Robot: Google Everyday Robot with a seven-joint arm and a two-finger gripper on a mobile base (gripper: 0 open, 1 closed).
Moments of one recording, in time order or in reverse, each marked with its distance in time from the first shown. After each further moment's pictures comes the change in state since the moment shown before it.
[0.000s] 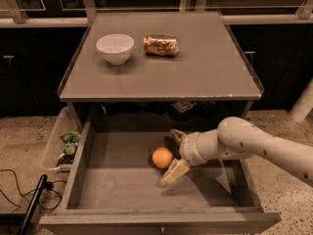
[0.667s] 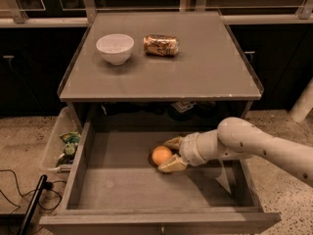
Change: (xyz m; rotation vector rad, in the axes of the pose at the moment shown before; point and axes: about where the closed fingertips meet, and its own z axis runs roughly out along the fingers) arm 0.001 0.001 0.002 -0.004 -0.001 0.002
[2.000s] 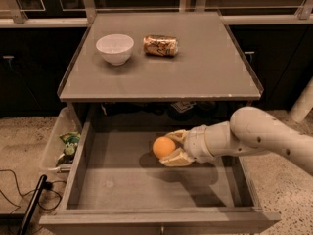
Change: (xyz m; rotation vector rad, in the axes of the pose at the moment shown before) arm -0.053 0.025 -0.054 -0.002 -0.027 -0.036
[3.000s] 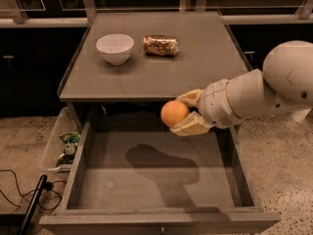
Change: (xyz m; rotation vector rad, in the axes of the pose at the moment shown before) arm -0.111 -0.008 -0.120 0.077 0.090 -0.109
